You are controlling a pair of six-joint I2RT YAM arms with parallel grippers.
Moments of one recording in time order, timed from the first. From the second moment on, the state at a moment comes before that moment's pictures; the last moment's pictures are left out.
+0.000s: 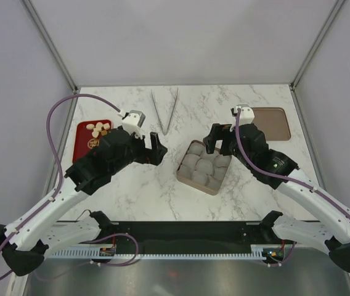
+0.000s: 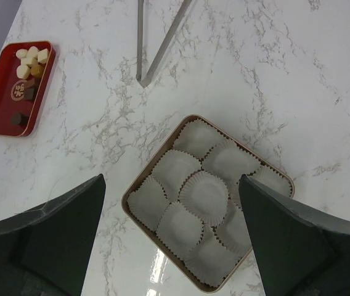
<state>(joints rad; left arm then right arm) -0.78 0.91 1.04 -0.55 -0.17 -0.40 0.72 1.00 1.00 -0.41 0.30 0.48</state>
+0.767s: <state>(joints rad) -0.77 1.26 1.20 -0.53 -0.46 -0.39 0.72 0.94 0.99 -0.42 0.31 0.47</state>
